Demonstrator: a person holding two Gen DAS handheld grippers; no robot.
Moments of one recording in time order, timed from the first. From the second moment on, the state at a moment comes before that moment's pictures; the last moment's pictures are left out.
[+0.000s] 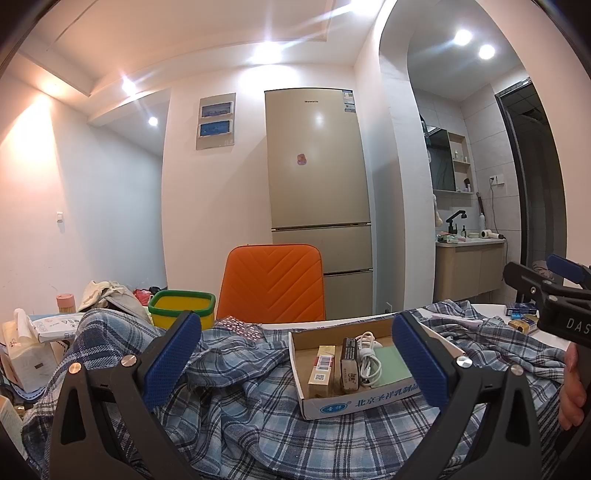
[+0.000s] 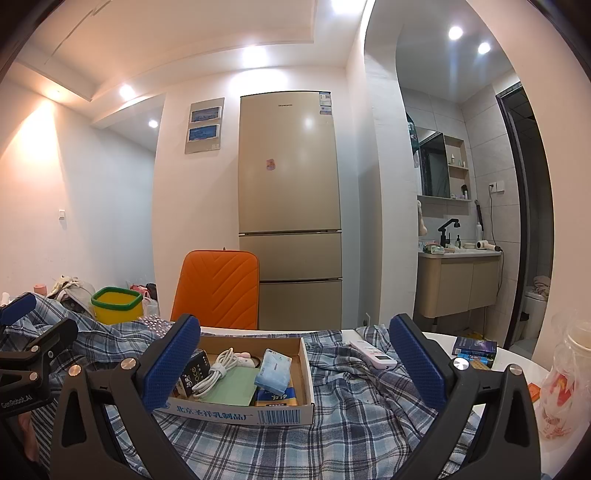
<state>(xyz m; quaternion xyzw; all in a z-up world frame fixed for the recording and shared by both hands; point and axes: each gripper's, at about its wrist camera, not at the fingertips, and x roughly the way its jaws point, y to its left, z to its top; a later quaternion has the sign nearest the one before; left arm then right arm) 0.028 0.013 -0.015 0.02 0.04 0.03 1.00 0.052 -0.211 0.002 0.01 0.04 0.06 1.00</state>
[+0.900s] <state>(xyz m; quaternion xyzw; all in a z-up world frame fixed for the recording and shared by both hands) 0.027 0.013 -0.014 0.02 0.04 0.03 1.00 0.052 -0.211 0.002 0.00 0.04 0.06 1.00</state>
